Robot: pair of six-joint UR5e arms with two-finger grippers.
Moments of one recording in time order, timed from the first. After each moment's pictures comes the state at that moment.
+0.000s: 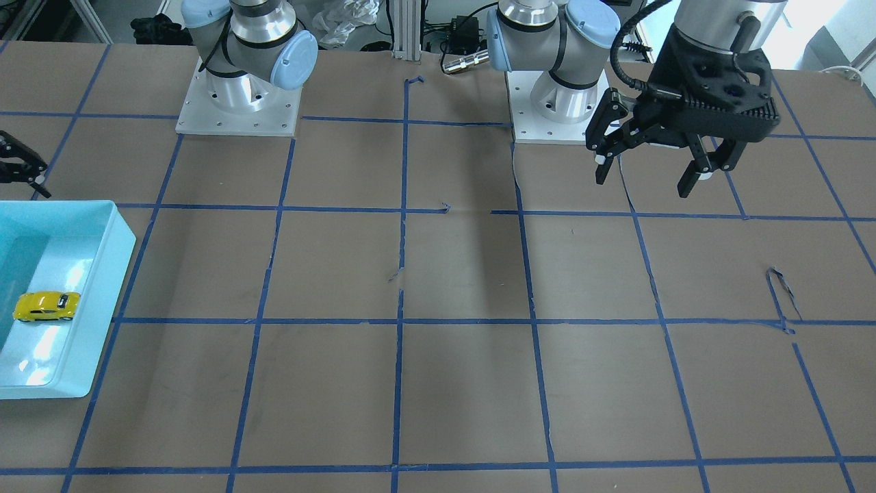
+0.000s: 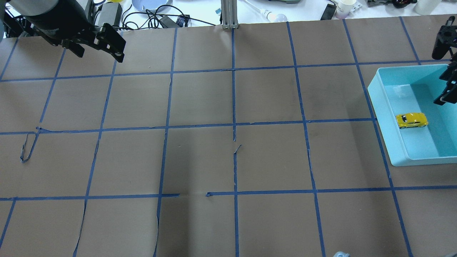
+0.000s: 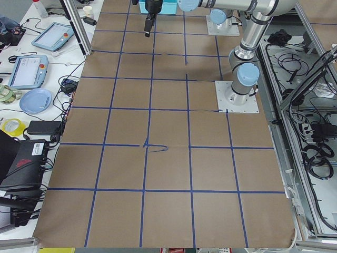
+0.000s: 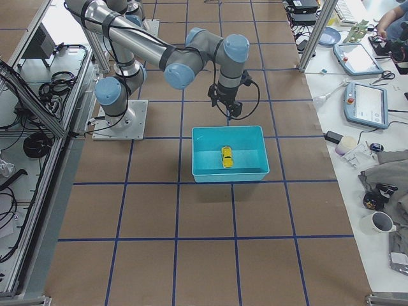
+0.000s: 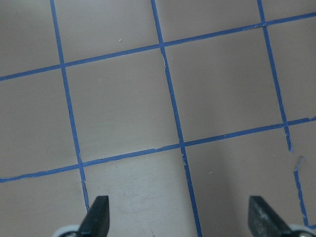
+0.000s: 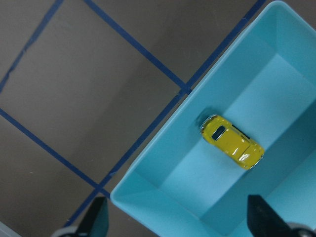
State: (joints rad) left arm -1.51 -1.56 -1.50 -1.47 1.55 0.25; right arm 1.07 -1.53 1.67 -1.65 -1.58 -1.13
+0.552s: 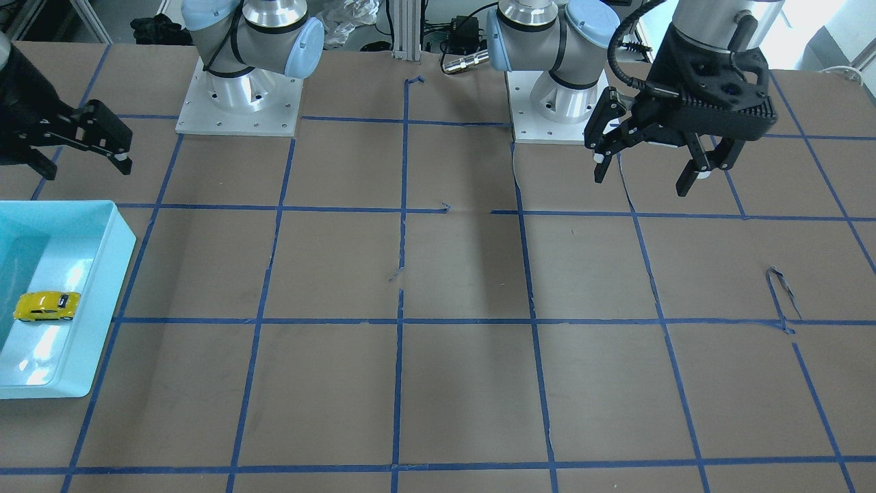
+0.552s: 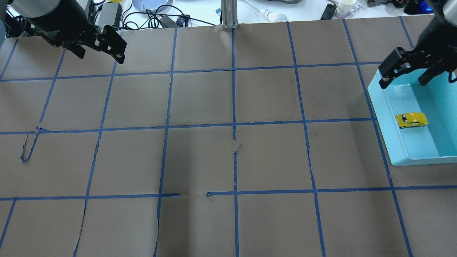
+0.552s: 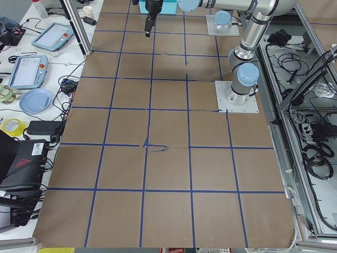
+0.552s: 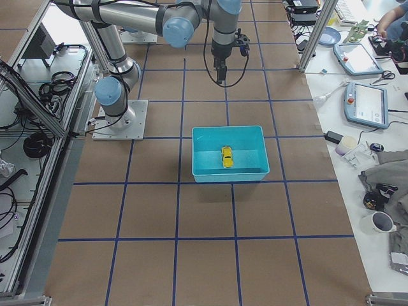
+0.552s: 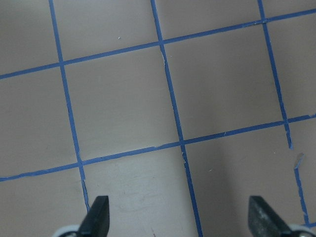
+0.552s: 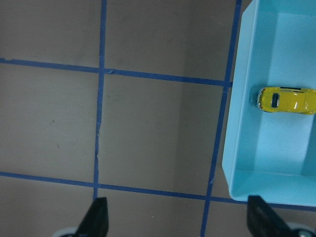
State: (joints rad) left arm -1.51 -1.55 -1.50 -1.47 1.55 0.25; right arm 1.30 -1.61 1.60 -1.52 -1.54 -0.31
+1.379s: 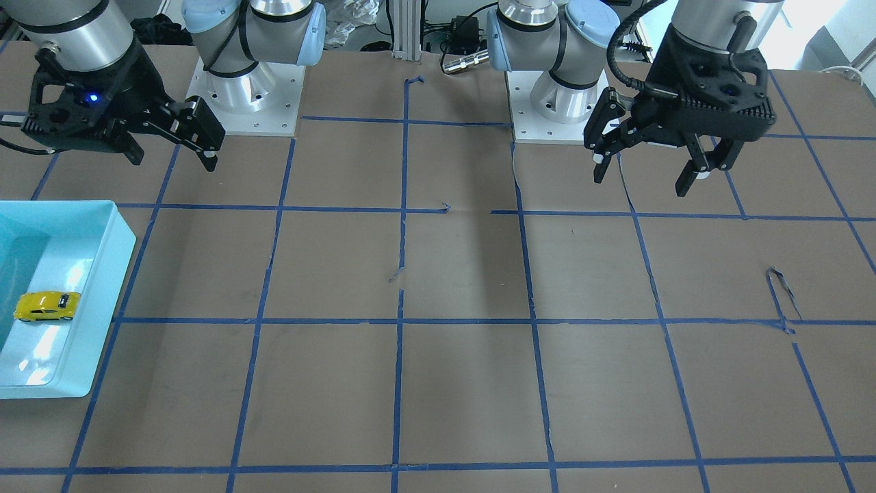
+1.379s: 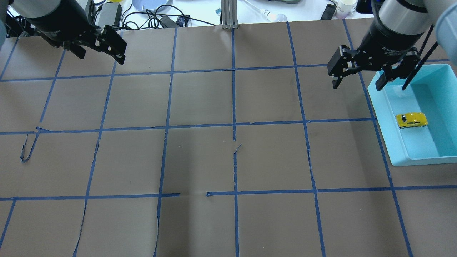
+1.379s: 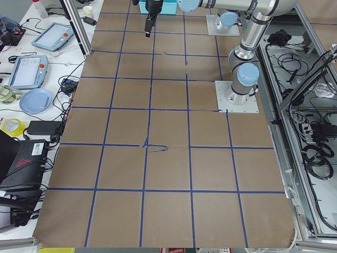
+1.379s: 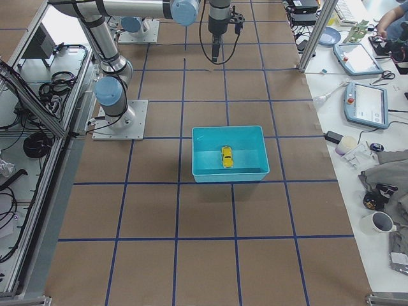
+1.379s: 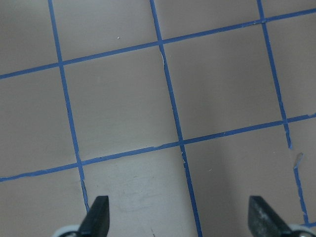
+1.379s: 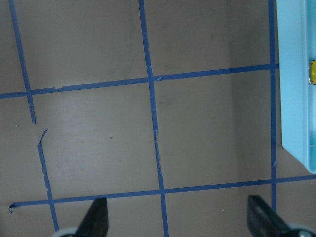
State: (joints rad) left arm -1.51 -1.55 -1.51 -1.47 1.55 0.25; right arm 1.50 -1.62 1.60 -1.53 -1.55 0.03
